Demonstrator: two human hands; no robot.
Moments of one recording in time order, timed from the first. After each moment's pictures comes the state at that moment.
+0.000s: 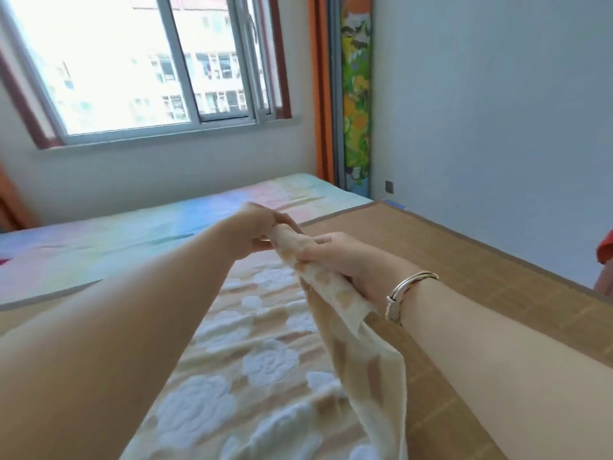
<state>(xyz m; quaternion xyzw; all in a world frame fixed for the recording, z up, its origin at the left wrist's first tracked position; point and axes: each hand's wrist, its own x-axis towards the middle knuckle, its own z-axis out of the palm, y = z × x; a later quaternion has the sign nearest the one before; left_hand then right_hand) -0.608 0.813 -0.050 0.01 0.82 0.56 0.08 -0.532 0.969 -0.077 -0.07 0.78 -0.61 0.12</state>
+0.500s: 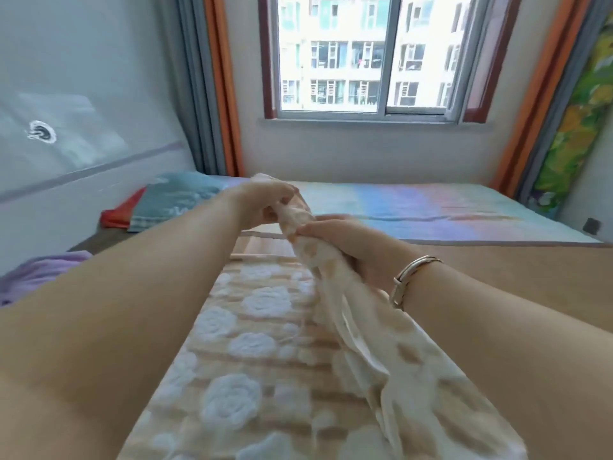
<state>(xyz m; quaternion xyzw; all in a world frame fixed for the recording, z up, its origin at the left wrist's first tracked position) -0.447 0.323 -0.005 -0.14 0.78 0.61 -0.08 -0.426 0.499 -0.023 -0.22 0.73 -0.60 0.25</state>
